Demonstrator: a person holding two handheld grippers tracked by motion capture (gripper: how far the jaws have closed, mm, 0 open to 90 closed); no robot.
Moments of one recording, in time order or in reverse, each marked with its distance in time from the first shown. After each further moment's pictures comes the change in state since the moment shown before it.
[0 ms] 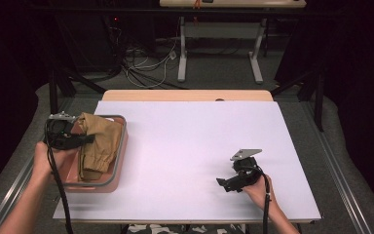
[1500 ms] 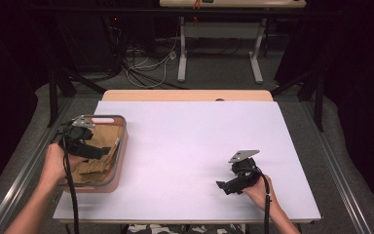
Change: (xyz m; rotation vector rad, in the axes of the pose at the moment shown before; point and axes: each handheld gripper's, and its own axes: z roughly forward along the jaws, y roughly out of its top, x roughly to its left) left arm -0.062 0.008 0.009 0.079 0.029 0.234; right arm 0.006 0.001 -0.002 0.034 0.013 -0.048
